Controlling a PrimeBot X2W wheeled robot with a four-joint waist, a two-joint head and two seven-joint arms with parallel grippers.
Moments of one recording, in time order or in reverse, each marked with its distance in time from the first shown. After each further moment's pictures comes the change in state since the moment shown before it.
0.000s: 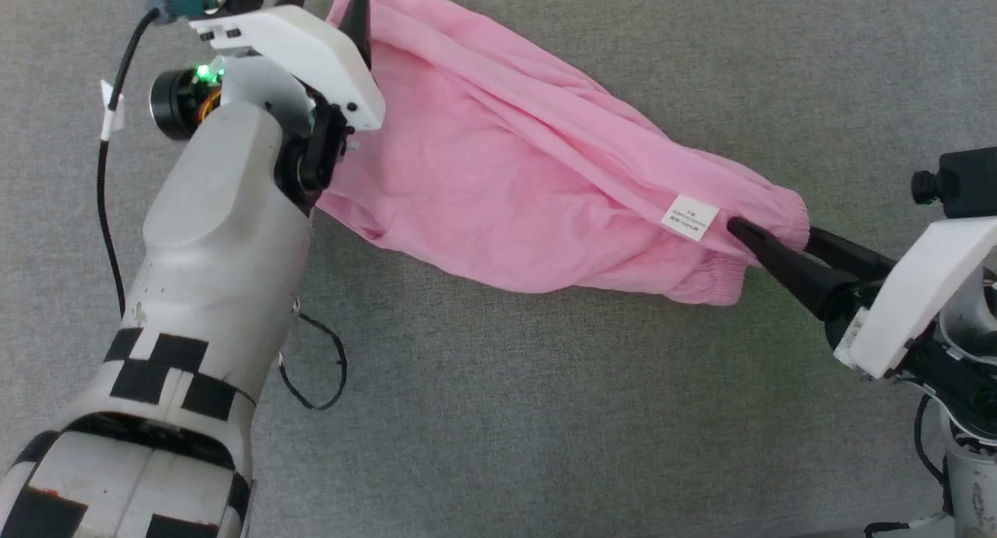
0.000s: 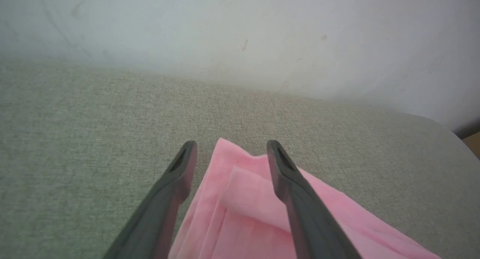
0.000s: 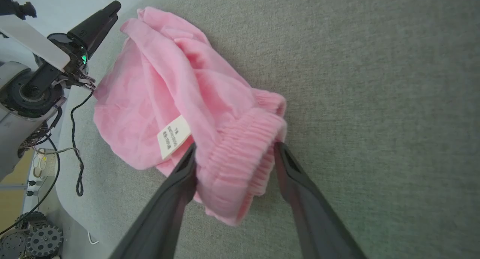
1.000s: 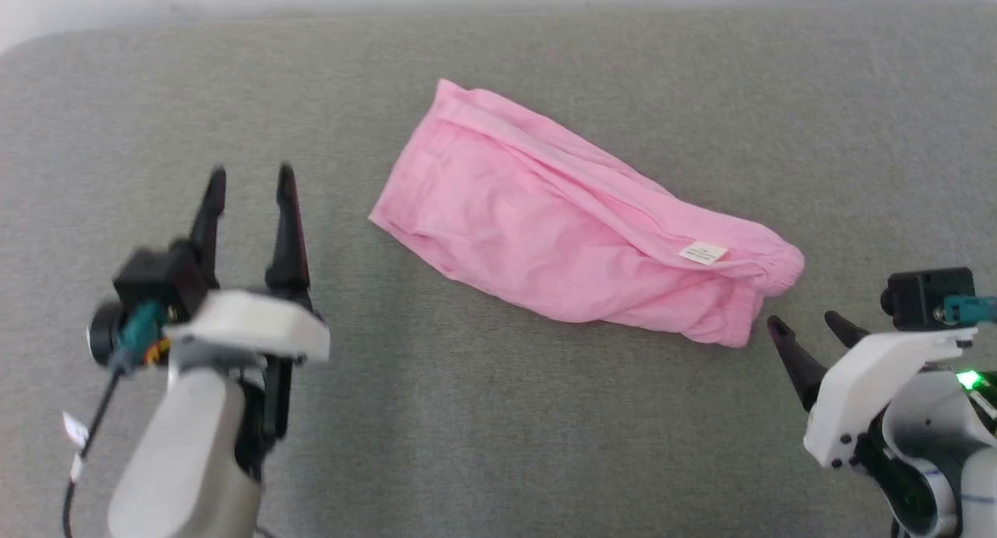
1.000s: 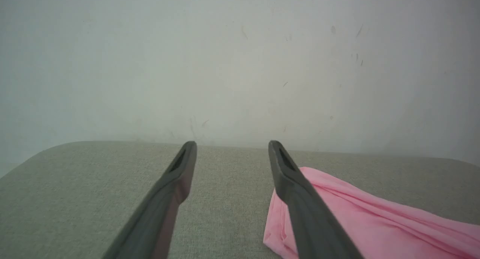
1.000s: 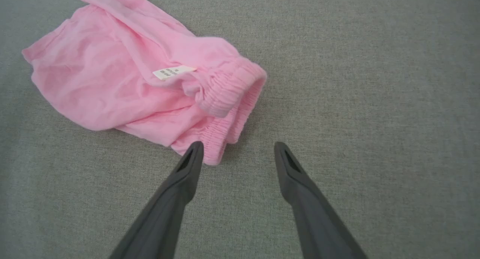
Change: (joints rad) left arm 0.691 0.149 0.135 -0.693 0.204 0.124 -0.211; right arm 0.242 0.149 -0.059 -0.076 -0.615 -0.001 -0.097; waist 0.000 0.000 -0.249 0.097
